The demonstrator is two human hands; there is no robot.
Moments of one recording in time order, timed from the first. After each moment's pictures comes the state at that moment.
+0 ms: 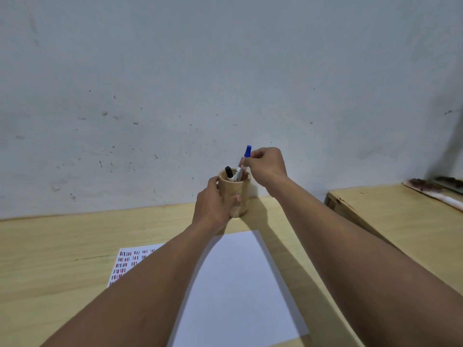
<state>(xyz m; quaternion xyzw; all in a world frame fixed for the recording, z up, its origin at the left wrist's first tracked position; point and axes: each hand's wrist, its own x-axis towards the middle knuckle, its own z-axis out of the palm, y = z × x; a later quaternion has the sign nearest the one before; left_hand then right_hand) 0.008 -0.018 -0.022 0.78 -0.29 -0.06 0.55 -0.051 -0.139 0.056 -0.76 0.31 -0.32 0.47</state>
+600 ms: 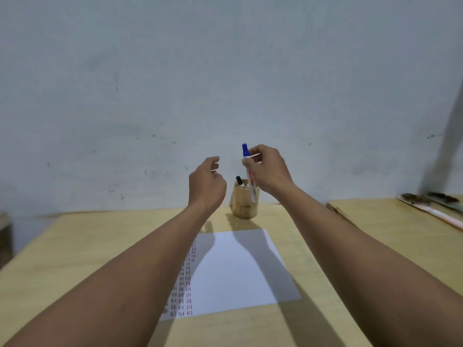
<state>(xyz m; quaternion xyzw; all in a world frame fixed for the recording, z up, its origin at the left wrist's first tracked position) -0.036 0.075 0.073 0.77 -0.26 0.07 0.58 -0.115 -0.048 0.114 -0.84 0.19 -0.35 0.37</state>
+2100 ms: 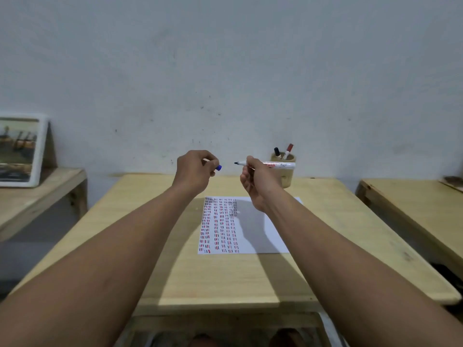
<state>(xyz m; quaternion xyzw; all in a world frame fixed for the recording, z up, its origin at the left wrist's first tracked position) -0.028 0.217 0.051 0.81 -0.24 0.05 0.54 -0.115 0.089 0.050 -0.43 0.25 -0.25 0.83</state>
